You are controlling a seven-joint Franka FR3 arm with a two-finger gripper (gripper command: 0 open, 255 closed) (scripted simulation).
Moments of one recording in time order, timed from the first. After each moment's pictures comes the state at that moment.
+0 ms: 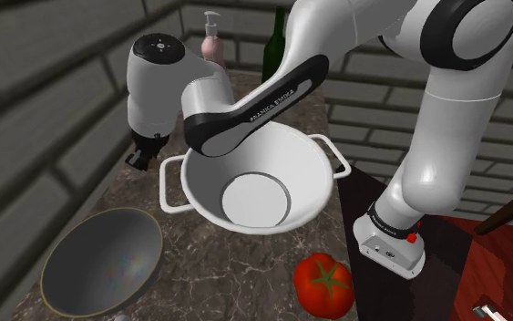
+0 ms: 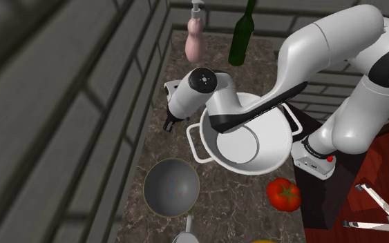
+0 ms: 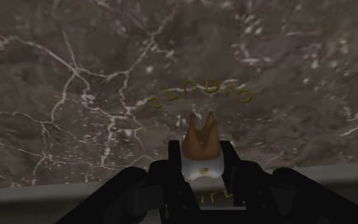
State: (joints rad) arm 0.17 0.28 0.62 -1.88 -0.55 2.45 0.67
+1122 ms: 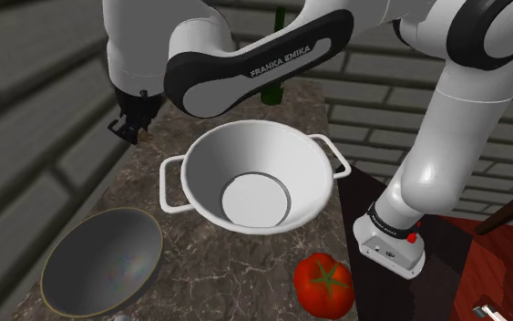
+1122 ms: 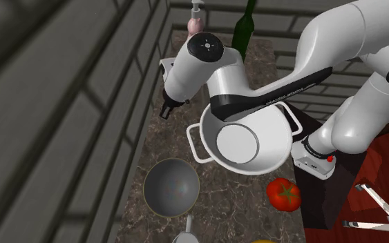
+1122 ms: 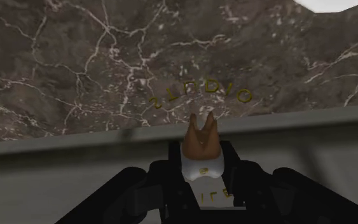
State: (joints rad) arm 0.14 0.20 0.66 -1.76 -0.42 2.28 0.54
